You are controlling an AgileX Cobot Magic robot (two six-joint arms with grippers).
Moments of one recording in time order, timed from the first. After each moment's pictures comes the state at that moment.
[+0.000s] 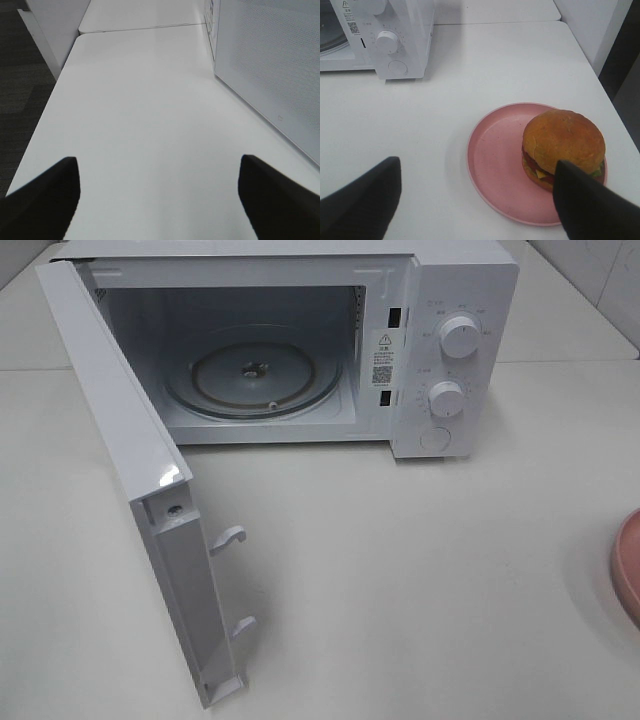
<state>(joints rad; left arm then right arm) 0.02 0.00 -0.50 0.02 1.04 0.12 0.13 0.00 -0.50 -0.15 1.02 0.20</state>
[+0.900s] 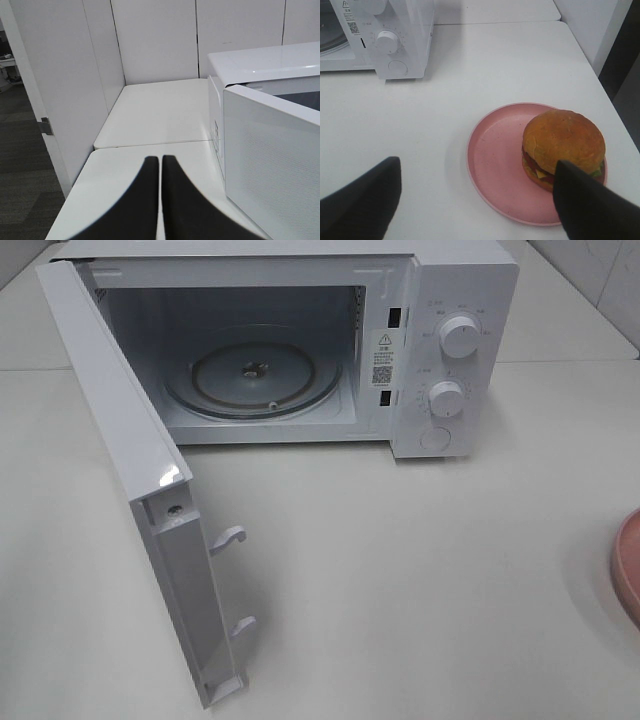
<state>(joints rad) 0.02 0.07 -0.41 0.02 0.47 0.12 0.13 0.00 -0.50 -0.15 1.02 0.20</state>
